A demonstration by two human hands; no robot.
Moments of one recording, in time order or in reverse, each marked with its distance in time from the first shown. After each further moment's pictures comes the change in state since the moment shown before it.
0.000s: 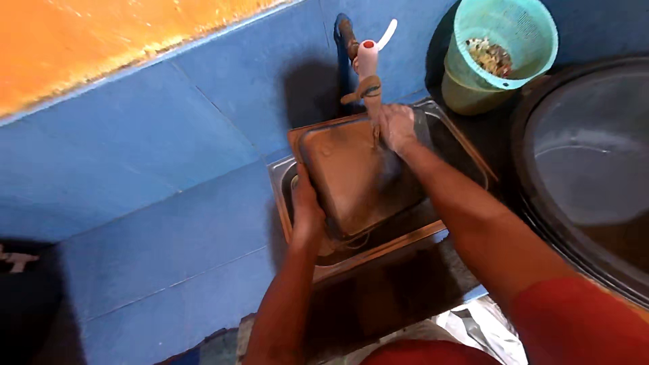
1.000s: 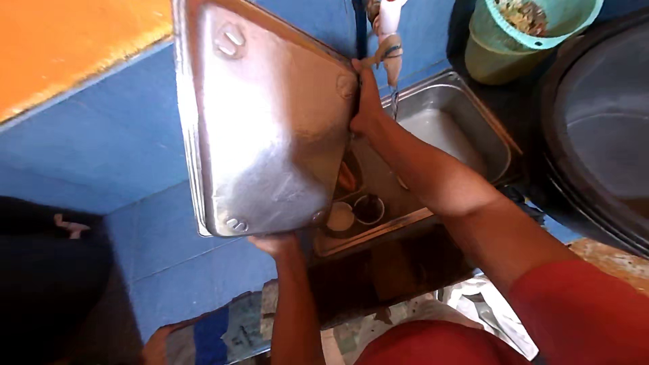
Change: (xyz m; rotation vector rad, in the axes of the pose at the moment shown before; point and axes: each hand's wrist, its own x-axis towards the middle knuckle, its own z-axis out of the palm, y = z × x) left_hand -0.017 -0.077 -0.152 -0.828 0.226 0.405; right_hand -0.012 -0.144 0.007 1.814 -0.007 0.581
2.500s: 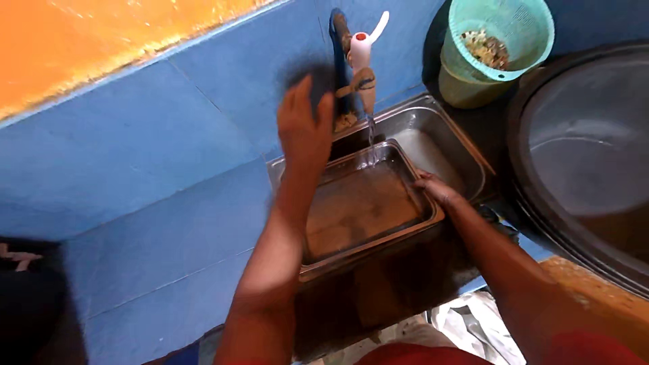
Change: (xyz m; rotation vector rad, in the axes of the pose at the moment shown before) left_hand -0.016 -0.013 0.253 1.347 -0.919 0.640; right_hand -0.052 -0.026 -0.274 -0.904 0.010 0.163
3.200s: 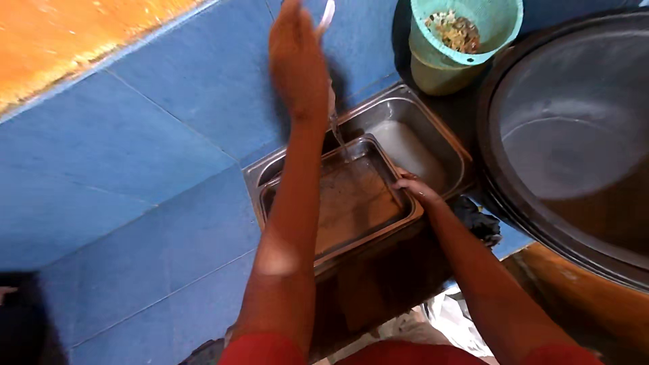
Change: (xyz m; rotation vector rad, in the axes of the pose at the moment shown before) left_hand 0.080 0.048 0.077 0.048 0.172 0.006; right_hand -0.009 0.016 0.004 0.209 -0.018 -0.103
